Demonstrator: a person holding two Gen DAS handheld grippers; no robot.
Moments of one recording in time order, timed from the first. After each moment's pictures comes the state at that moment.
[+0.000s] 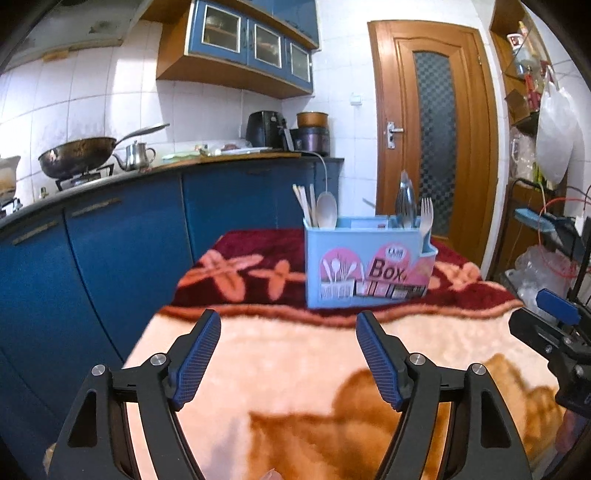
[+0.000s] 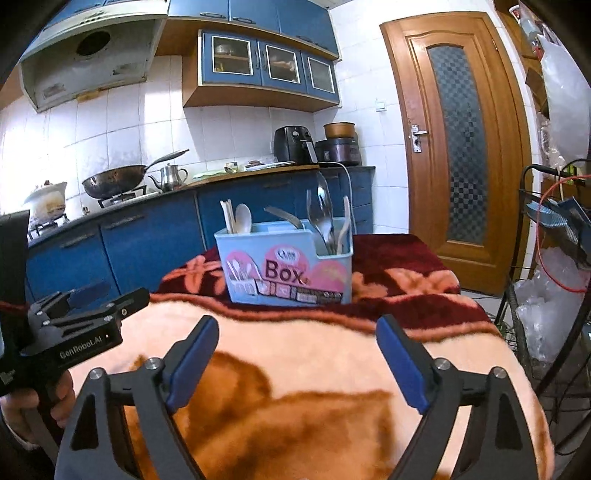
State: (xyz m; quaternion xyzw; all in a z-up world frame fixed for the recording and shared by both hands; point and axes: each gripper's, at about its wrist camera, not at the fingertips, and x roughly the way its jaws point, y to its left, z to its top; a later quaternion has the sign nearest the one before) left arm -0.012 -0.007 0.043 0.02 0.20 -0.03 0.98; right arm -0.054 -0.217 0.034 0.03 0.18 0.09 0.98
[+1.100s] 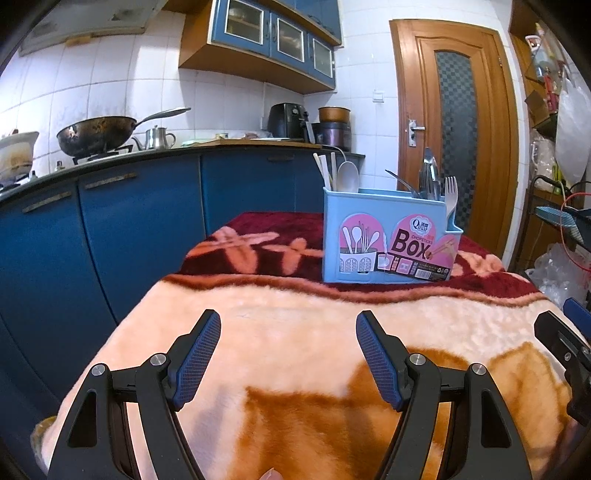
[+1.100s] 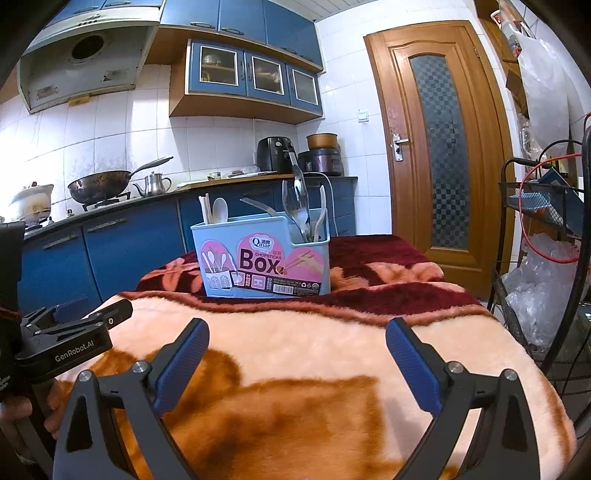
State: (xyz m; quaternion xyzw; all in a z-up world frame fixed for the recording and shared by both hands) left arm -0.007 -0.006 0.003 0.00 0.20 0.01 0.98; right arm -0.057 -0.224 0.004 0.03 0.15 0.05 0.99
